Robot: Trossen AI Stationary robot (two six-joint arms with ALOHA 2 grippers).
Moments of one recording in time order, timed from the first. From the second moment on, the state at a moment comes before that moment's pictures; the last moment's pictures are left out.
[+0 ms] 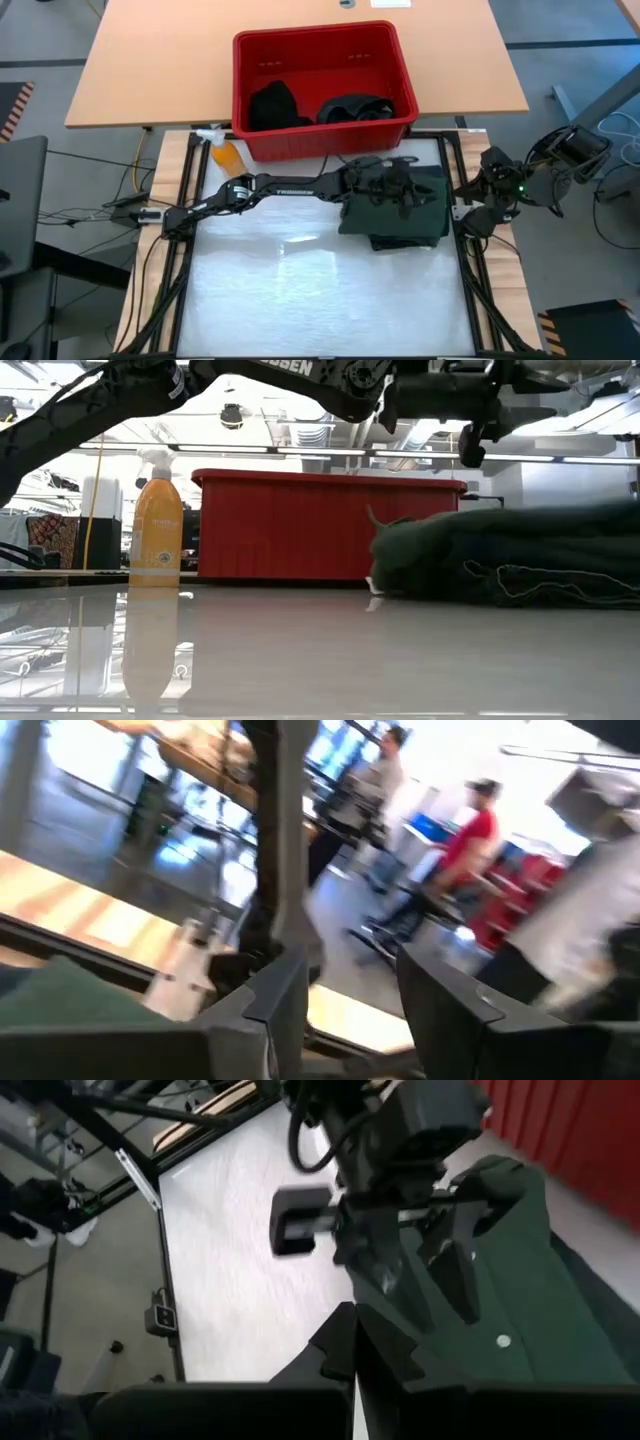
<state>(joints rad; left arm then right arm) 0.11 2.51 2.29 0.29 0.24 -0.56 0.74 0.88 1.58 -1.57 0.58 1.07</state>
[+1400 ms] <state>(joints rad) 0.10 1.88 2.27 -1.00 0.06 -0.04 -0.81 0.91 0.85 -1.41 -0.13 0.39</state>
